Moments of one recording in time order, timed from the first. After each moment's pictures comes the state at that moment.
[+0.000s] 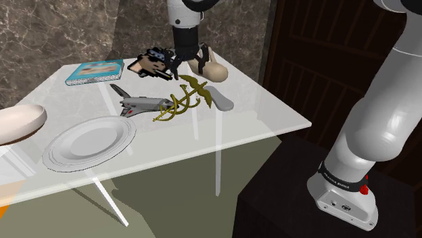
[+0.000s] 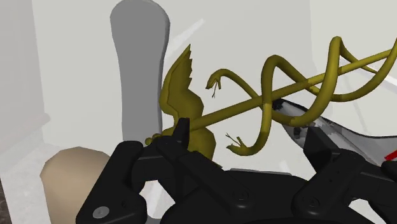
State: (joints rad) arm 0.06 -0.03 0.34 -1.79 -0.07 1.82 0.73
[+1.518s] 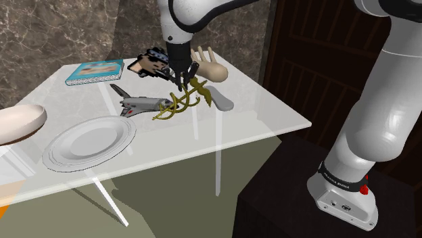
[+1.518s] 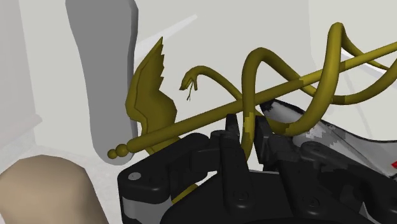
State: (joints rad) arm 0.07 0.06 0.35 -1.79 -0.10 1.91 0.78
